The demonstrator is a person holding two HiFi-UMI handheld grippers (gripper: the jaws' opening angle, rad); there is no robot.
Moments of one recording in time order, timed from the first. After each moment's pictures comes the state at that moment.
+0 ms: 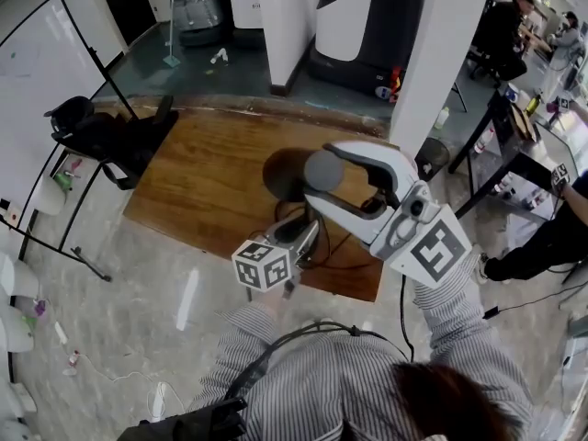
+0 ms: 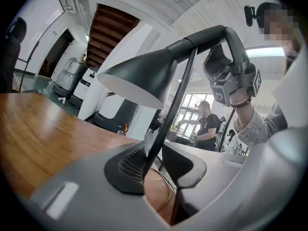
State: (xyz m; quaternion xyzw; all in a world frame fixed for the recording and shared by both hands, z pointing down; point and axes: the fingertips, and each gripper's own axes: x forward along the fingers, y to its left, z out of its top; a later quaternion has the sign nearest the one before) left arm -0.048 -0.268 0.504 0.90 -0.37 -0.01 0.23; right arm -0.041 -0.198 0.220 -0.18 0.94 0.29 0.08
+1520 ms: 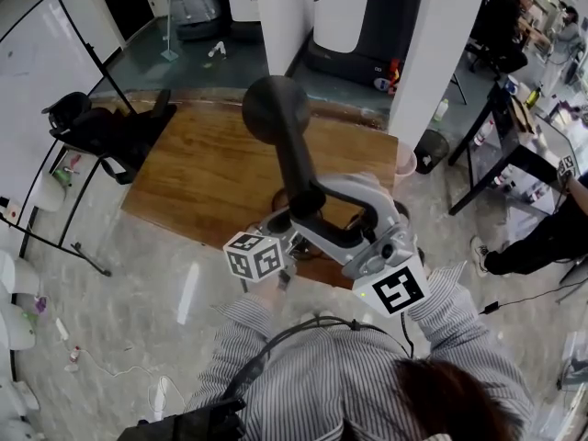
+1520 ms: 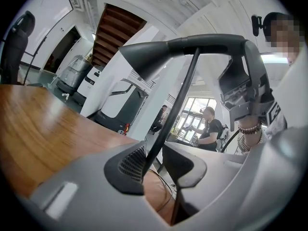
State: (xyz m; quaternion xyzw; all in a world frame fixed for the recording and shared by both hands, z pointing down) left arm -0.053 -0.270 0.506 0.89 -0.38 -0.03 0.25; right arm -0.049 -0.165 0.267 -0.23 0.88 0.41 0.05
